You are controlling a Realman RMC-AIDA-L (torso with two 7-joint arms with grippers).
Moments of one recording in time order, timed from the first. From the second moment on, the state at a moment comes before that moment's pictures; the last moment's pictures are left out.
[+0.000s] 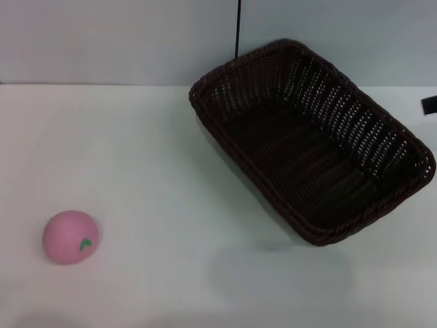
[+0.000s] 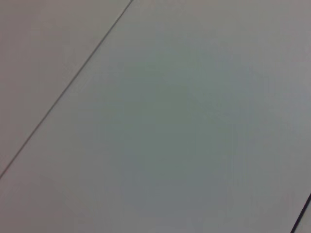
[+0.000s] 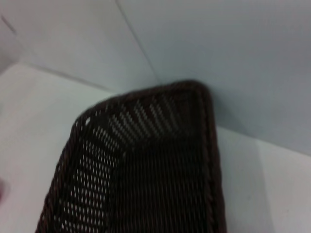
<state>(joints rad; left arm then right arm) -0.21 -2.07 -0.58 -0.13 1.61 1.48 -0.62 0.66 1.88 -0.64 -1.09 -2.41 -1.78 2.21</state>
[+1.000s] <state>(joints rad) -0.20 -2.07 -0.55 -0.13 1.61 1.47 -0.63 0.71 1.95 -0.82 -1.00 -2.57 -1.68 2.20</state>
